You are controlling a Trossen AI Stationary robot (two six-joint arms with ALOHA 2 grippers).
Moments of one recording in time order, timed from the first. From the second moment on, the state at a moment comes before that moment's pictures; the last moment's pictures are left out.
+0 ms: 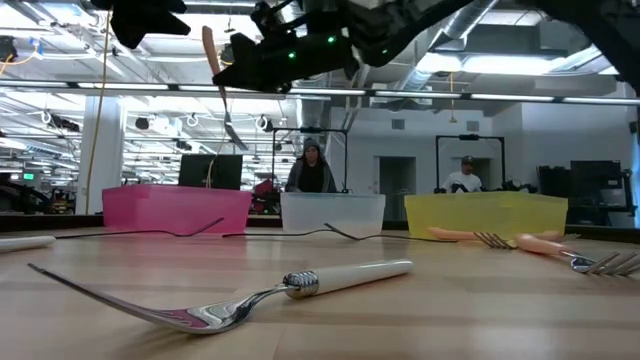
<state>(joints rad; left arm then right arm) -0.28 0.69 0.75 -0.50 -0.50 -0.34 -0.19 2.12 1.66 0.38 0.04 -0.23</state>
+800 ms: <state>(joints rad) -0.28 0.69 0.75 -0.50 -0.51 -0.32 -0.27 2.51 2.17 0.20 -0.08 -0.13</state>
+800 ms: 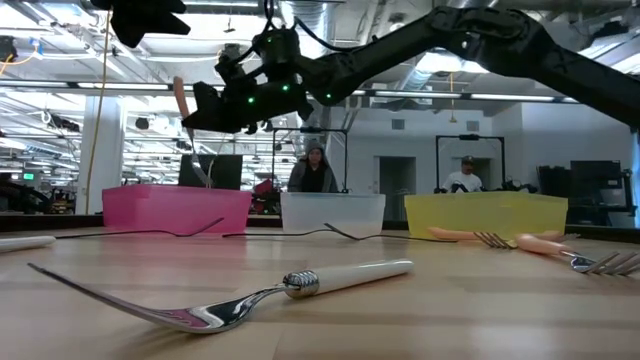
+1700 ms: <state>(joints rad) -0.28 0.69 0.75 -0.51 -0.55 -0.31 -0.29 2.61 2.17 0.22 -0.08 -0.07</state>
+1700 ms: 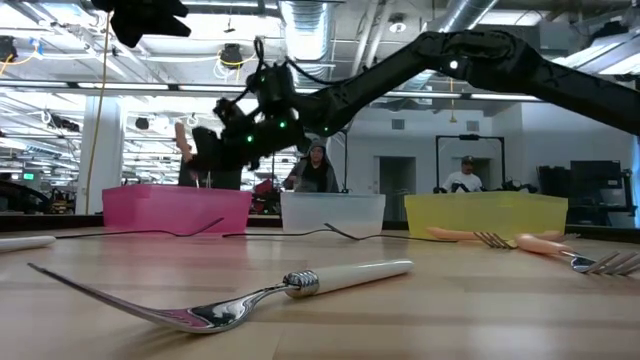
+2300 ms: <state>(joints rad) -0.28 0.69 0.75 -0.51 -0.58 -0.29 -0.31 2.62 2.17 0.22 -0.08 -0.06</state>
